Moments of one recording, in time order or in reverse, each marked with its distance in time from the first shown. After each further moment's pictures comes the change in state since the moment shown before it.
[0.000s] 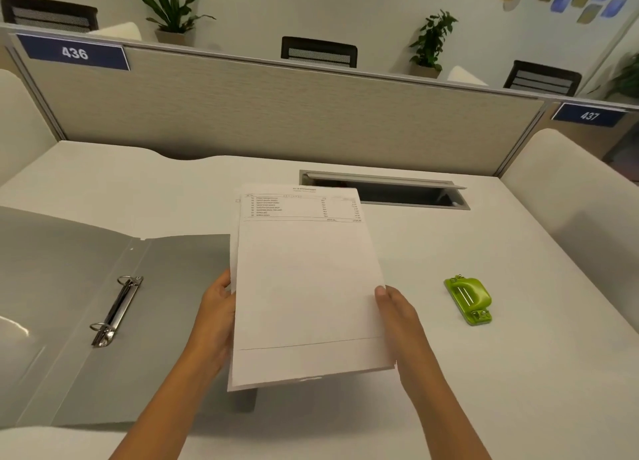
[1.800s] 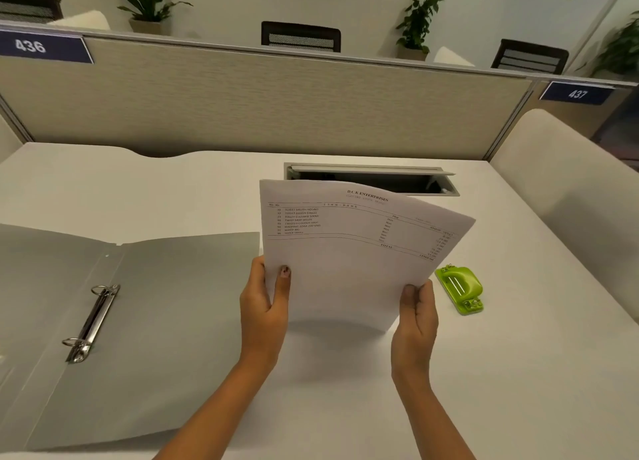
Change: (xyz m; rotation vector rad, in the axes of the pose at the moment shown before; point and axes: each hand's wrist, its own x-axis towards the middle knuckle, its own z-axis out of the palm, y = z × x) left_hand 0.008 -0.036 0.068 0.213 0.022 0.525; right_hand 0.015 0.026 -0.005 0.317 0.355 -0.486
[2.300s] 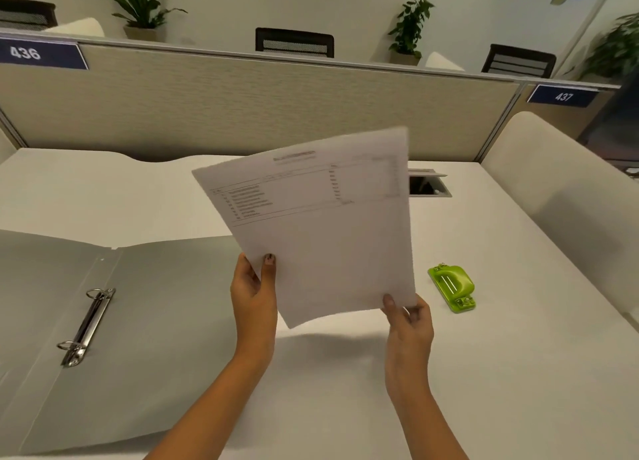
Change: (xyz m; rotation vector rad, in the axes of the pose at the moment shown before) left_hand 0.011 0.008 0.009 -0.217 0.172 -0.115; right_hand -0.001 0.026 -0.017 0.254 0.111 0.343
